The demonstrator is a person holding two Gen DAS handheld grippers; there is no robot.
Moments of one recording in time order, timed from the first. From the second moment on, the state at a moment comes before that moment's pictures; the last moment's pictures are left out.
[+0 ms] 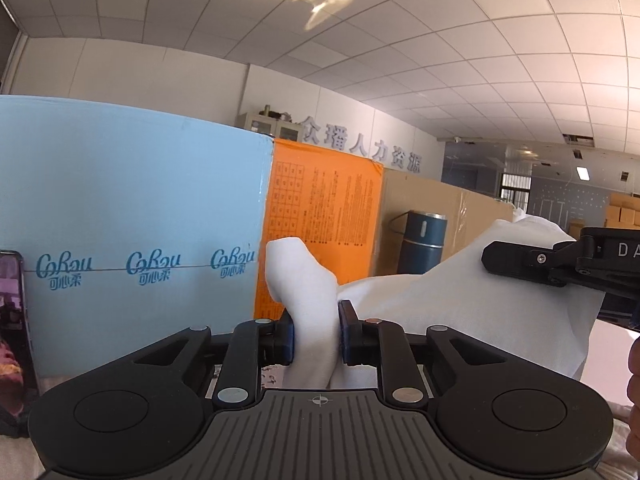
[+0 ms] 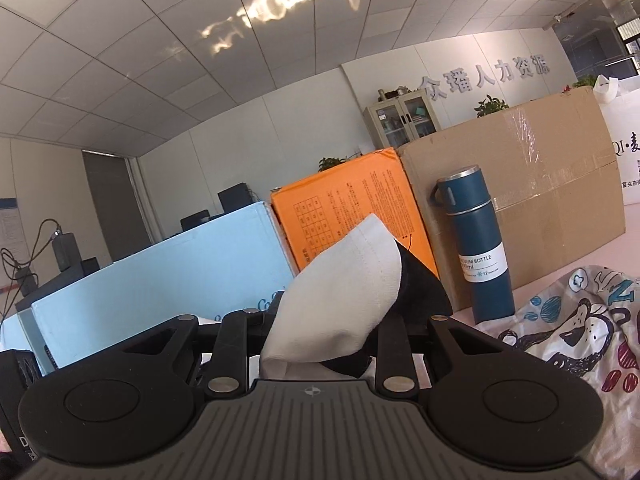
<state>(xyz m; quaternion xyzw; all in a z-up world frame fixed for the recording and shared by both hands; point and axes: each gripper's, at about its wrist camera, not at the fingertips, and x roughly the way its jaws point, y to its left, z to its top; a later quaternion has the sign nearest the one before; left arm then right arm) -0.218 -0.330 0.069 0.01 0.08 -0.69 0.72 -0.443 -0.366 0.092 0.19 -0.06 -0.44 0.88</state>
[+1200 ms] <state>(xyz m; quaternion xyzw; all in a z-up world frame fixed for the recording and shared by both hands) -0.200 -0.378 0.001 0.05 0.38 -0.72 0.58 -0.469 -0.474 -0.017 0.37 0.06 -0.58 0.72</state>
